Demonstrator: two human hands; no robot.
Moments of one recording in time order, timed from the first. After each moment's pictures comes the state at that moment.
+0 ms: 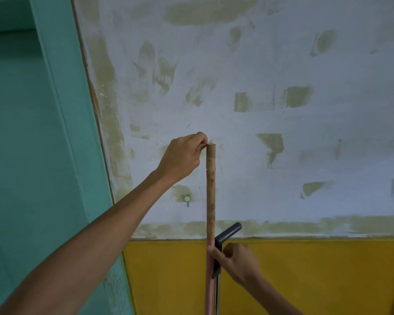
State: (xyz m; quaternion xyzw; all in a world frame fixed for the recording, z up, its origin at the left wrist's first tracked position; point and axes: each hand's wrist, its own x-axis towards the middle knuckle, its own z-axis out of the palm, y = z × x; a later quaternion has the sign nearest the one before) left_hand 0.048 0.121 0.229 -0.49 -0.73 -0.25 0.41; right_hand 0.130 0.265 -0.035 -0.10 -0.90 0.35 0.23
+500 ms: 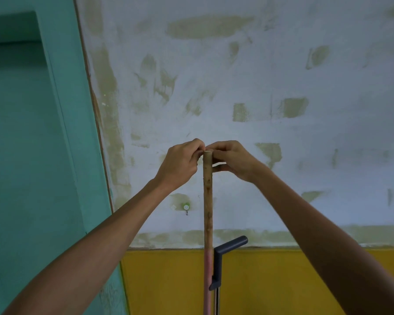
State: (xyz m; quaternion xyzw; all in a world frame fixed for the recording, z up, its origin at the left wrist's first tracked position) left_hand 0.054 0.115 0.233 -0.49 -0.72 -0.29 0.39; right_hand 0.096 0.294 0.235 0.17 -0.76 0.61 0.17
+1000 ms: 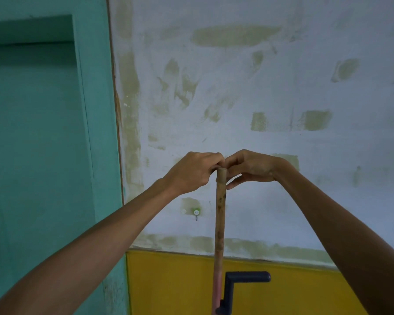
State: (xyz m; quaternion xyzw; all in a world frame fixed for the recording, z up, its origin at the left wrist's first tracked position) left_hand 0.057 0.093 0.241 -0.56 -0.72 -0.20 0.36; right_hand 0.092 0.304 0.262 0.21 -0.84 0.49 -0.08
